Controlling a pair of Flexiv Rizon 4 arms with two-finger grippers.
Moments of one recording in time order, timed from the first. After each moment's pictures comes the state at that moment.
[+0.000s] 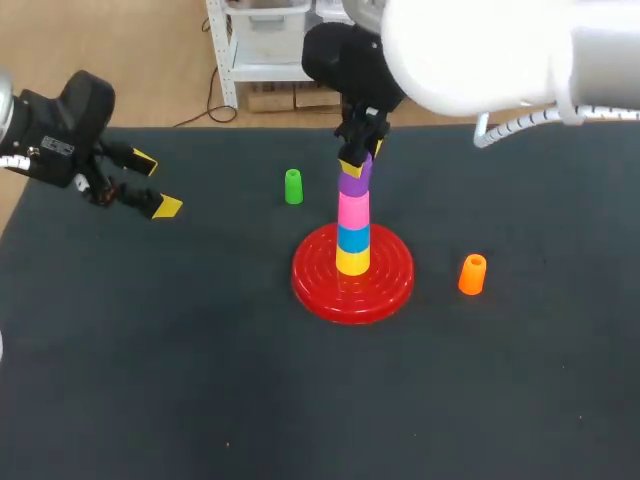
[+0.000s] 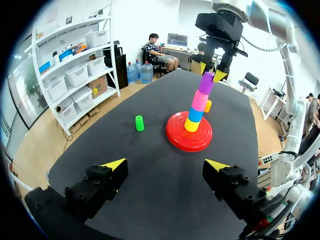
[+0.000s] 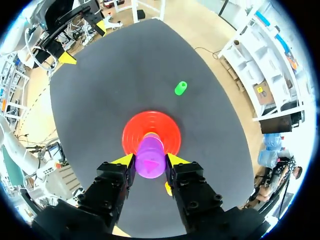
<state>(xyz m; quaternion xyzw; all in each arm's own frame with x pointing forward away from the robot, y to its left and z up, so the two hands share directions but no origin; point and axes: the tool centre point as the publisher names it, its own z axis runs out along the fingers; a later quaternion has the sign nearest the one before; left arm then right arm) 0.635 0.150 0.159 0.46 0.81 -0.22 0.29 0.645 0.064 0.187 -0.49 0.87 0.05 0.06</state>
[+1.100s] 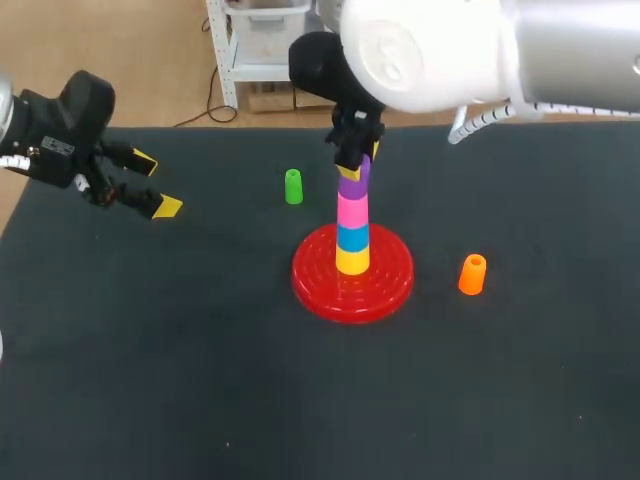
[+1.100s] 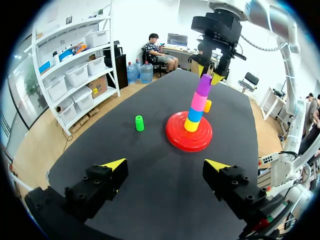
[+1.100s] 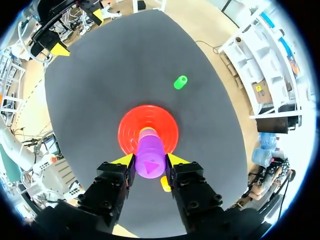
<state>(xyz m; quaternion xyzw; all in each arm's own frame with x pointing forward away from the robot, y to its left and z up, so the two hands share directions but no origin) 0.635 0.150 0.159 0.46 0.81 -0.22 0.29 0.647 0.065 0.181 -0.50 0.86 0.00 0.03</state>
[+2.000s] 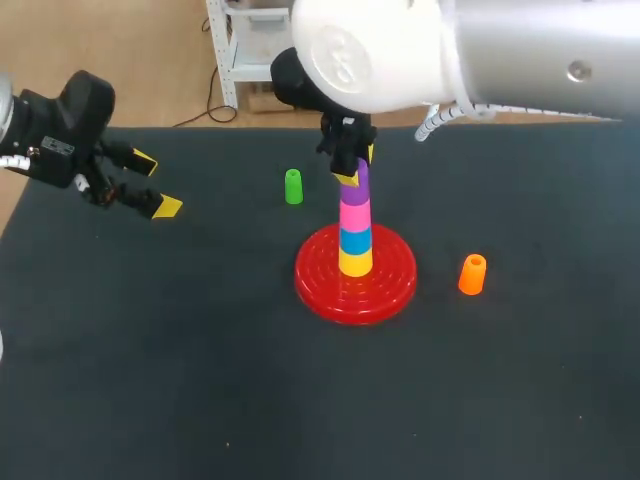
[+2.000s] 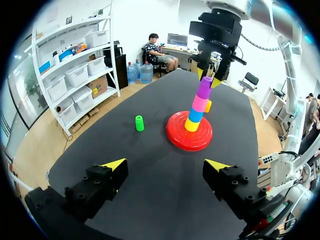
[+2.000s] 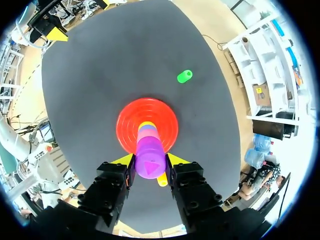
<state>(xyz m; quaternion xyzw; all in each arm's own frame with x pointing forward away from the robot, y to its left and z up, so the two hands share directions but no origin) 0.635 0.150 0.159 0.46 0.81 -0.22 0.29 0.646 0.065 0.173 -0.53 0.85 -0.04 -0.01</state>
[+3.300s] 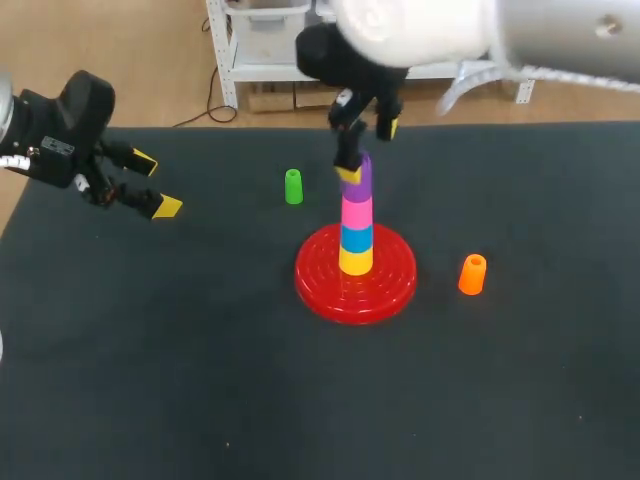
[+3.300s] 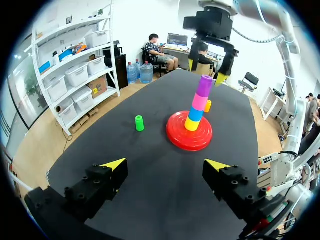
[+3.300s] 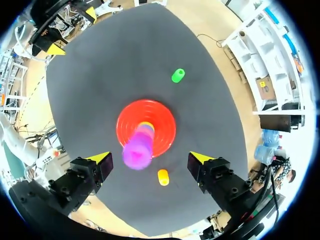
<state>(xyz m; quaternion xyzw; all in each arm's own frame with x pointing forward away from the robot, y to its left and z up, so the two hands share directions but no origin) 0.635 0.150 0.159 0.46 0.81 -0.22 0.29 0.658 0.046 0.189 -0.50 0.87 0.01 -0.01</state>
